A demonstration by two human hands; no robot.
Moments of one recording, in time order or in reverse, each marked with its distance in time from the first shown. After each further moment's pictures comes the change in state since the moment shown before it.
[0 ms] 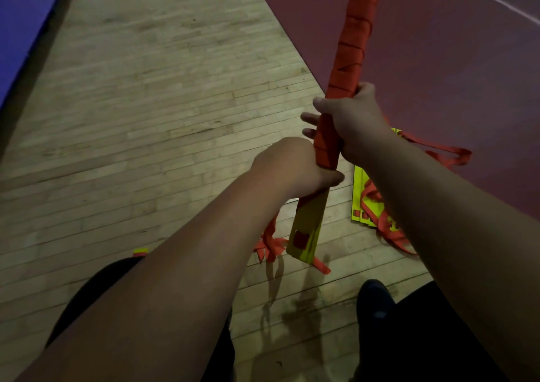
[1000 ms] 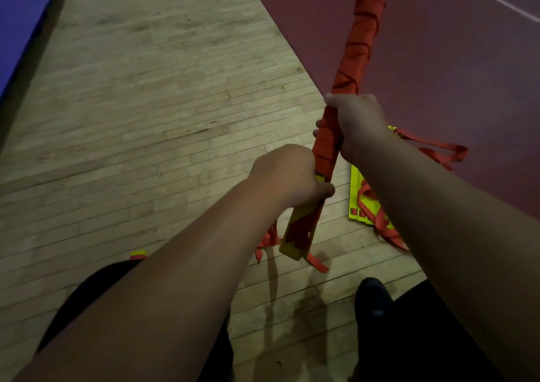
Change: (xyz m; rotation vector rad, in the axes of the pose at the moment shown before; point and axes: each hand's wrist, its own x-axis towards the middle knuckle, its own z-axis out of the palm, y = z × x) left_hand -0.001 0.006 0.011 0.162 -0.002 0.027; right_hand 0.021 0.009 -0.014 0.018 0.204 0.077
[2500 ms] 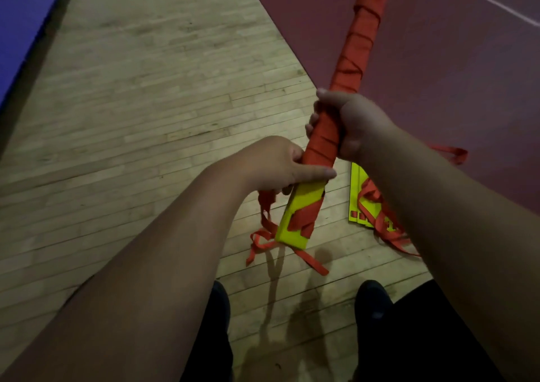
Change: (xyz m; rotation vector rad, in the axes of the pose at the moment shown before) left_hand 0.002 -0.035 -0.028 -0.399 -0.181 0.068; right_hand -0.010 -0.015 -0.001 0.250 -0.329 0.230
